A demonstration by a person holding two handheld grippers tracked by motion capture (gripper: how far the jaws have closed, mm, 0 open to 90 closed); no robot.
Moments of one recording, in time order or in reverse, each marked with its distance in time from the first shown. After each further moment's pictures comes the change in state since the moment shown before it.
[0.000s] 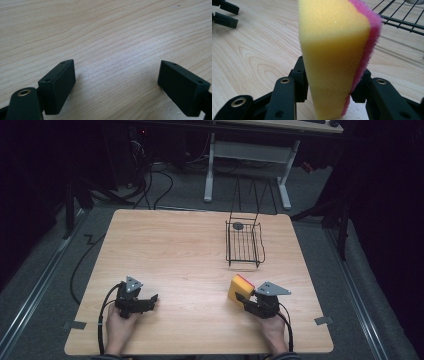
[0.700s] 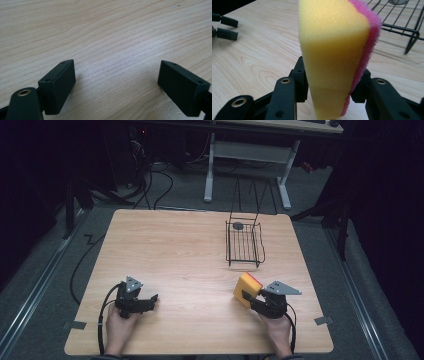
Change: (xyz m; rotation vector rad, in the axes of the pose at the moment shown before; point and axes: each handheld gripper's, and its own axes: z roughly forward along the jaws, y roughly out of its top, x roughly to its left) left arm 0.000 0.000 0.000 0.000 0.000 0.000; right arm -0.007 0.005 -0.020 -0.021 -0.028 0.086
